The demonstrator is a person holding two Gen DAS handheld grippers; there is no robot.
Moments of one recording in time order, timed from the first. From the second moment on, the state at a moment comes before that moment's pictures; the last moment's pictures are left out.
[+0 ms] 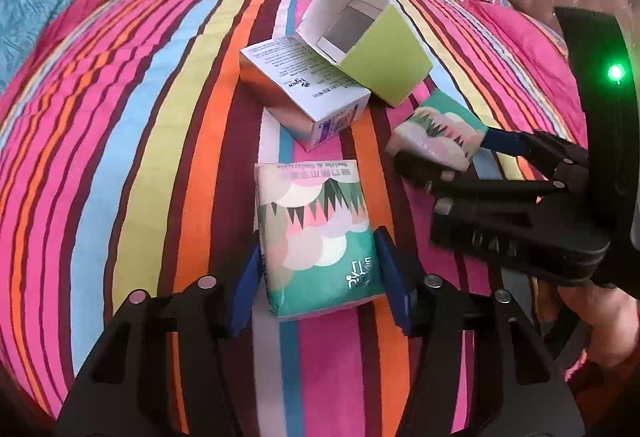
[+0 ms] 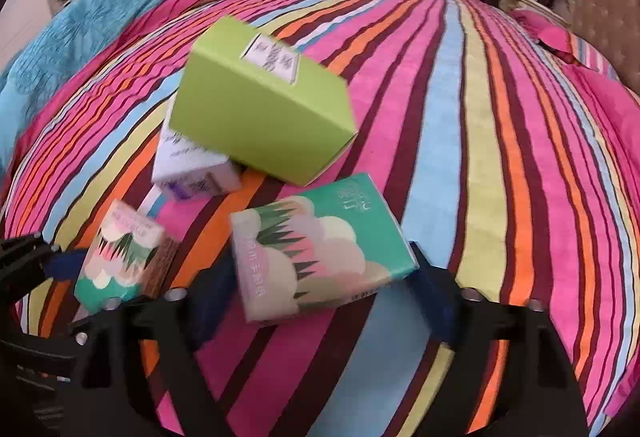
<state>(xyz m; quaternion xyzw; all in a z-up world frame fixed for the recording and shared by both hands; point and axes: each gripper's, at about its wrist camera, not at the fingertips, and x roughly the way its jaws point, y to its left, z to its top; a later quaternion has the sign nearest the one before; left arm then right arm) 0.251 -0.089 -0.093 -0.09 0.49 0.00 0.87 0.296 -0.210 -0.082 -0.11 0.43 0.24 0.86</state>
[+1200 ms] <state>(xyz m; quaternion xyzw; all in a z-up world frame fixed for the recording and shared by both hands) 0.138 -0.025 -0.062 -0.09 0.48 -0.07 0.87 0.132 -0.244 -0.059 0.07 0.46 0.16 0.87</state>
